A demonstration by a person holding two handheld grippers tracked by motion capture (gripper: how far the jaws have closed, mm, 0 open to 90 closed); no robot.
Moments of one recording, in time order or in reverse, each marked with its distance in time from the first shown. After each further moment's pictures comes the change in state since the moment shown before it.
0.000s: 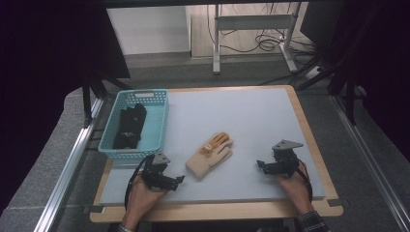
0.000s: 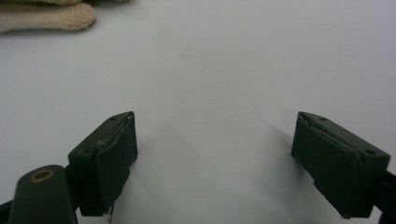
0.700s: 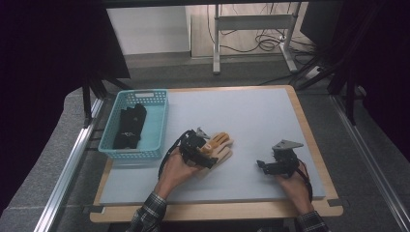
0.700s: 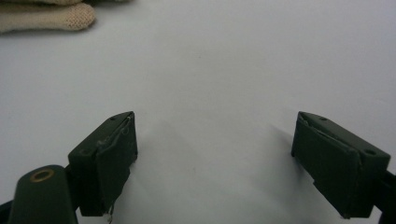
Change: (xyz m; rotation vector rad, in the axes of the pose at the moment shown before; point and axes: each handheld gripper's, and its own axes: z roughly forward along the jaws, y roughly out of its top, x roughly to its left) left arm -0.023 0.110 0.075 0.130 -0.088 0.059; right arm 0.000 0.000 0.000 -0.001 0.000 0.001
